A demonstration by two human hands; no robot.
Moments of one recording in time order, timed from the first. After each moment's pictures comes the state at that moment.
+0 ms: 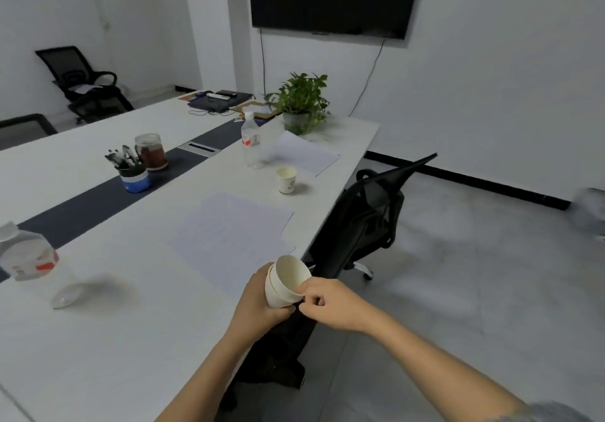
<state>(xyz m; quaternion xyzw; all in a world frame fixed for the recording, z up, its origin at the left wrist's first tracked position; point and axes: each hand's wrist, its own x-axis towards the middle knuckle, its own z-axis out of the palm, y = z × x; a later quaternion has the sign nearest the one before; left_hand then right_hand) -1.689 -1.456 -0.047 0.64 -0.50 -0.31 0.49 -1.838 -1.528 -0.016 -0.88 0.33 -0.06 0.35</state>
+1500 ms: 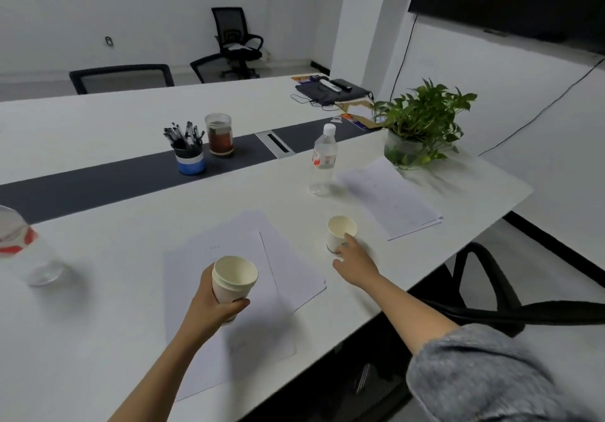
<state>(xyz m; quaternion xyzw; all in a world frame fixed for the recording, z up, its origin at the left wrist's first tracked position) -1.571 -1.650 -0.100 0.78 -0.18 -0.21 0.57 -1.658 -1.931 -0.094 -0.92 0.31 0.07 0.22</state>
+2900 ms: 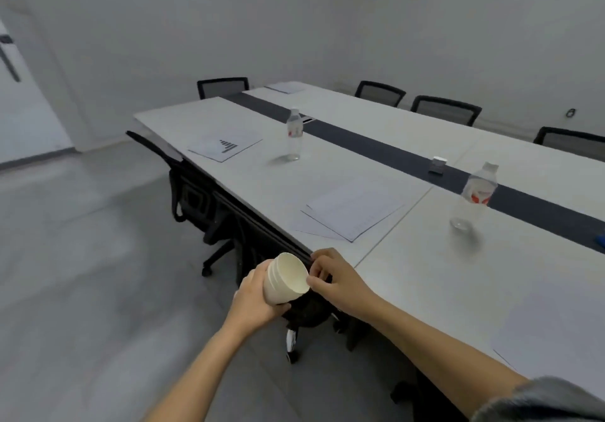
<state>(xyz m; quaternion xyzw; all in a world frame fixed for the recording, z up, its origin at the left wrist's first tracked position) -1.935 -1.247 -0.061 0.84 0.29 0.14 0.44 -1.813 -1.386 -0.003 -0.79 -0.46 0.20 0.36</state>
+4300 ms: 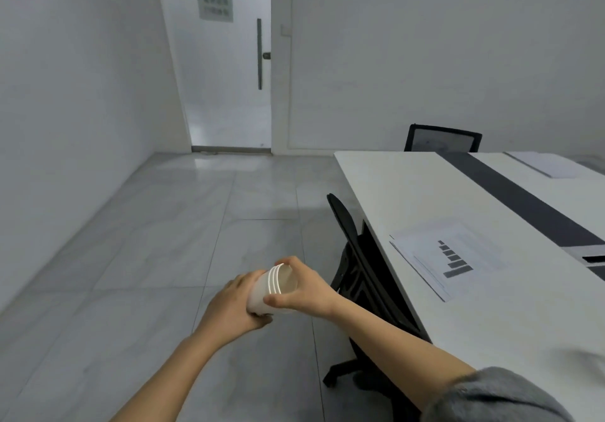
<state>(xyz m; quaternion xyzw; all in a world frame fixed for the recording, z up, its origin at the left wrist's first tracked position) -1.996 -0.636 -0.059 0.78 0.55 0.20 0.24 -1.829 -0.662 -0.001 -0.58 -0.67 0.40 0.25</state>
